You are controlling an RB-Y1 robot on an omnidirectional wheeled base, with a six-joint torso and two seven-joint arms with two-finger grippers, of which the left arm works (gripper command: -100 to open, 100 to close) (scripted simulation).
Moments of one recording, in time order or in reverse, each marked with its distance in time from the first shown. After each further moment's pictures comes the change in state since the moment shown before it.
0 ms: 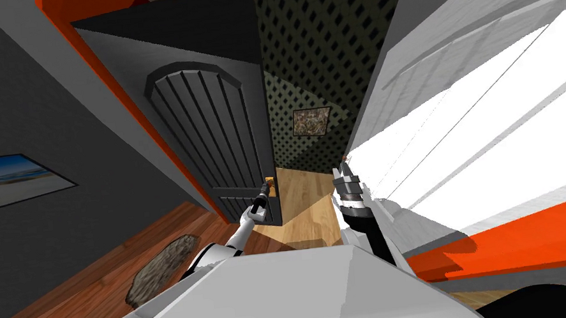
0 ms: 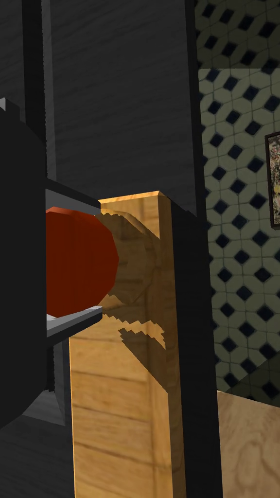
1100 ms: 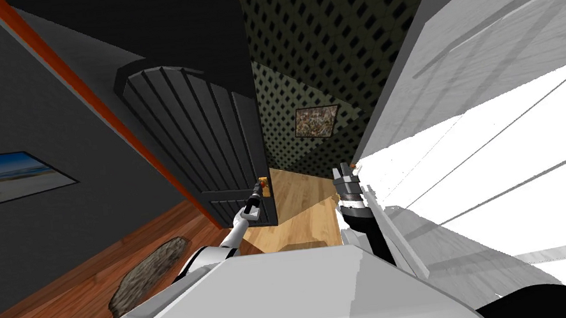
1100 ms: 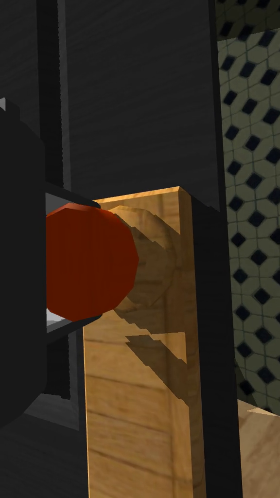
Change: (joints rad) arm 0.010 0.047 0.105 0.002 0.032 0.003 -0.029
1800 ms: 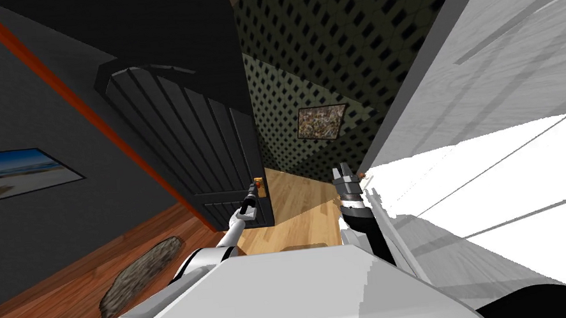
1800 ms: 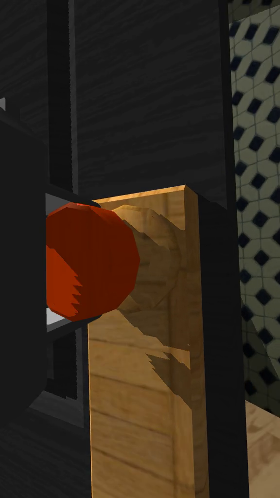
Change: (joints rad) arm 0.002 0.021 0.080 0.014 0.023 -0.001 -0.028
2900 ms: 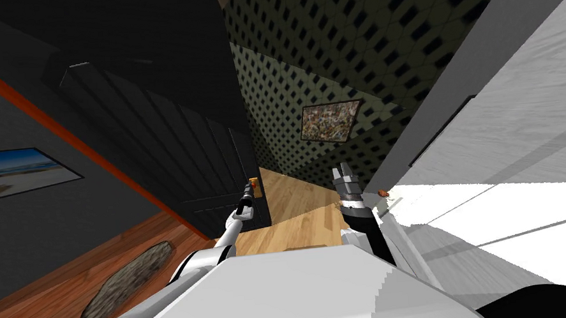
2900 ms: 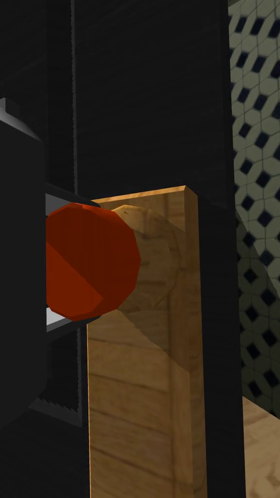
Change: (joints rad) arm 0.003 0.011 0.084 0.002 0.022 0.004 -0.039
